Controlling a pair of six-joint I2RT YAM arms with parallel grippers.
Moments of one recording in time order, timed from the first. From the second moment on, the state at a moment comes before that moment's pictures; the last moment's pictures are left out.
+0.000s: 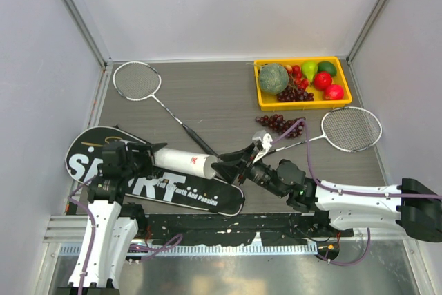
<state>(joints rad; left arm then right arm) 0.00 0.54 0.51 -0.69 0.34 -1.63 1.23 0.99 0.41 0.72 0.22 0.45</state>
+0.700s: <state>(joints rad) 0.01 0.57 0.51 -0.68 0.32 -1.60 1.23 1.14 0.50 0.80 0.13 0.49</state>
